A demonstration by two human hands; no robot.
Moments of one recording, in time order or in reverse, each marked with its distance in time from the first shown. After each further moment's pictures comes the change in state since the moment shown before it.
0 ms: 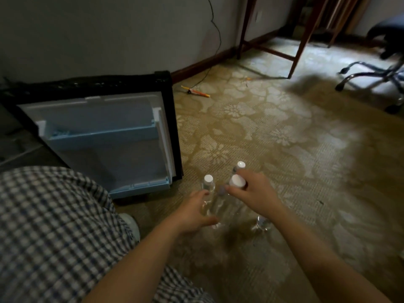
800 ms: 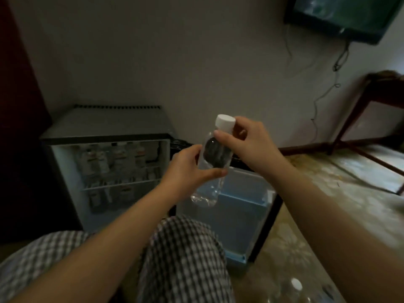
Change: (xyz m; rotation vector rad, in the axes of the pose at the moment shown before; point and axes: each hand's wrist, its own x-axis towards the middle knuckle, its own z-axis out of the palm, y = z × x) left_hand -0.148 -0.032 -0.273 -0.213 0.952 0.172; right_hand 0.123 -0.365 0.016 0.229 -0.043 -0.662
